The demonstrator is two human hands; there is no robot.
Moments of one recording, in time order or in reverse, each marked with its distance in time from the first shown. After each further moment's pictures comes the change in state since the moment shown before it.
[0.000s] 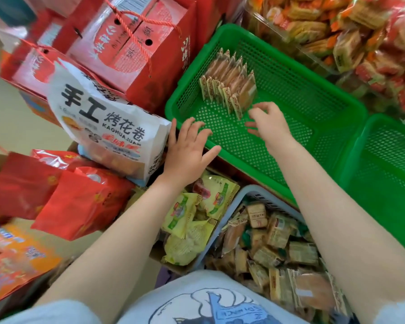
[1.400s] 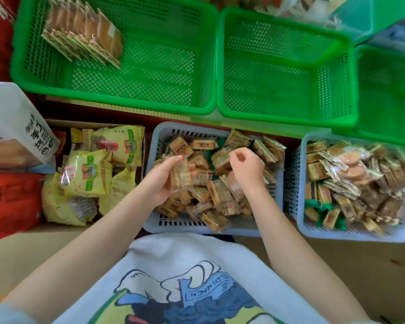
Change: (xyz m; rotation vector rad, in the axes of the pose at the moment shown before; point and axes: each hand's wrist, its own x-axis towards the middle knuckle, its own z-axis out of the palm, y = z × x) left_hand -0.151 0.147 0.054 -1.432 -0.864 -0.826; right_hand -0.231 0.247 -0.114 -0.143 0.403 0.282
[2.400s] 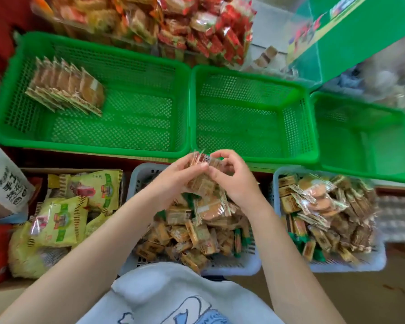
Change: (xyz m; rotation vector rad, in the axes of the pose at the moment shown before) left_hand -0.005 0.073 0.099 0.474 -0.339 0.271; right_hand -0.009 -0.076 -0.088 0.227 -0.198 -0.254
